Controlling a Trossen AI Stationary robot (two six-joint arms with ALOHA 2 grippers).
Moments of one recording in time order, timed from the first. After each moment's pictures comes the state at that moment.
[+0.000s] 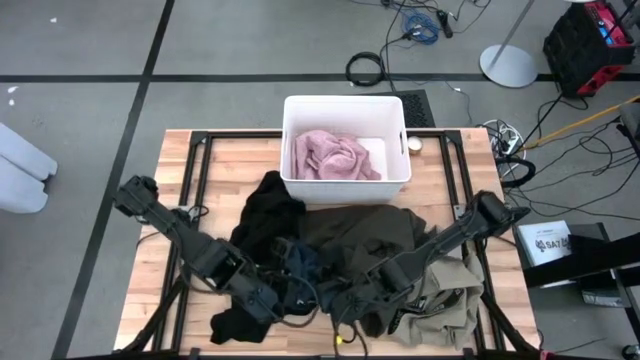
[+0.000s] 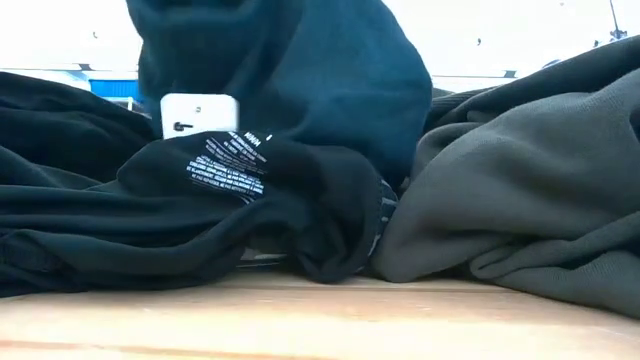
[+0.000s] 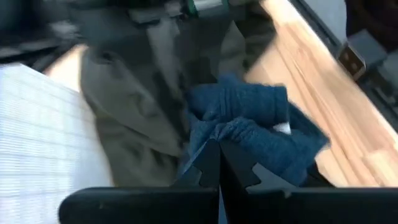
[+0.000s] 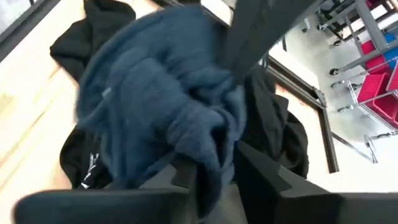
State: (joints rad) left arm -0.62 1.63 1.59 -0.88 -0.43 0.03; right arm 0.53 1.94 1.71 -0.53 0.65 -0.13
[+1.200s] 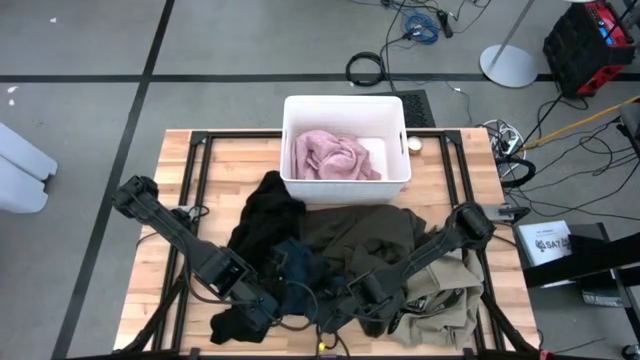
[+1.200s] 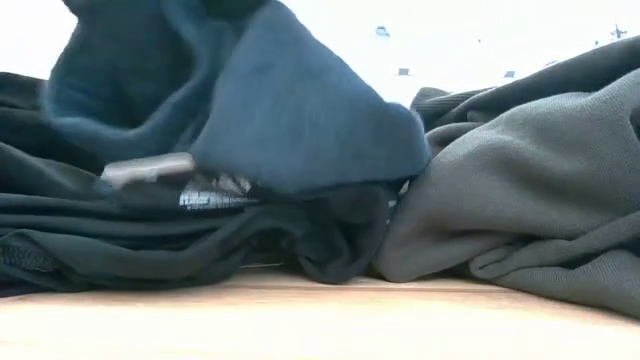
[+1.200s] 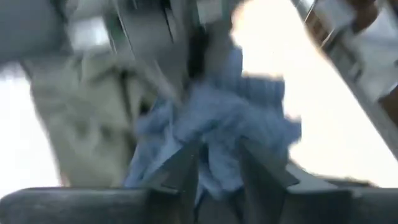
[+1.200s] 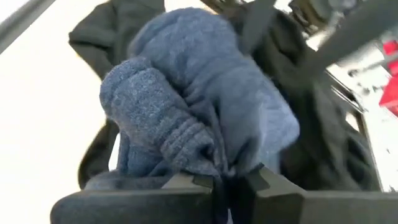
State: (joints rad) left arm -0.64 1.63 1.47 -0.88 -0.32 -0.09; right arm 0.53 2.09 1.71 -0.41 0.61 -0.13
